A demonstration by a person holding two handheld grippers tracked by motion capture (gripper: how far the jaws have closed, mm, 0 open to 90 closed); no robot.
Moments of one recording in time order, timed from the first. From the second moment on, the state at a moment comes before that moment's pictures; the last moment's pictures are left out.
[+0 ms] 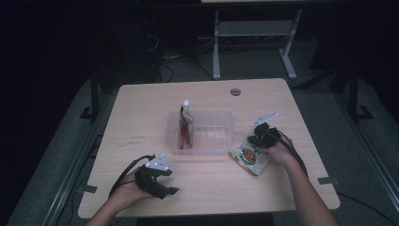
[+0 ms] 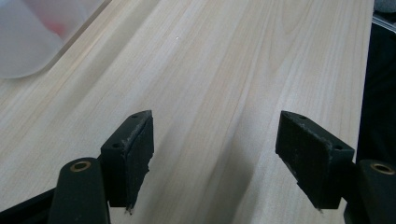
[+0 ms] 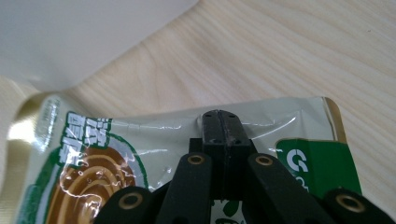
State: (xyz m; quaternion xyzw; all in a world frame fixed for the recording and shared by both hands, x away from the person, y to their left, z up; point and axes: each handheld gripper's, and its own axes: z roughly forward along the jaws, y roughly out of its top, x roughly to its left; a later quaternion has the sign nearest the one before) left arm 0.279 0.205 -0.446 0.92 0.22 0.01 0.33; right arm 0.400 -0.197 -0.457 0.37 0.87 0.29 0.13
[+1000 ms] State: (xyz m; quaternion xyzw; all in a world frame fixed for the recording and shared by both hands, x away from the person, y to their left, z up) left arm 0.275 0.199 -0.447 0.92 0.20 0.01 0.32; right arm 0.316 -0.201 -0.453 0.31 0.90 0.30 0.06
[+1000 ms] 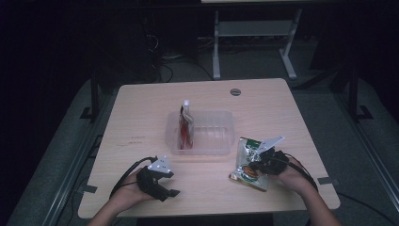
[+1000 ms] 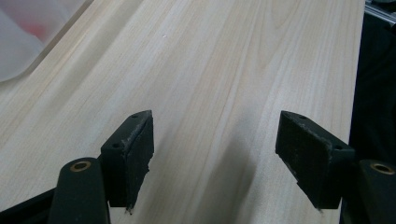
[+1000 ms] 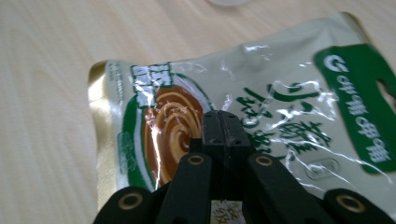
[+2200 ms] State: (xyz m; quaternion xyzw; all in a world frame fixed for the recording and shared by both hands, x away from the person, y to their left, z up) left arm 0.283 0.171 -0.430 0.91 0.20 0.01 0.37; right arm 0.293 -0.154 -0.438 0.27 0.89 0.37 0.02
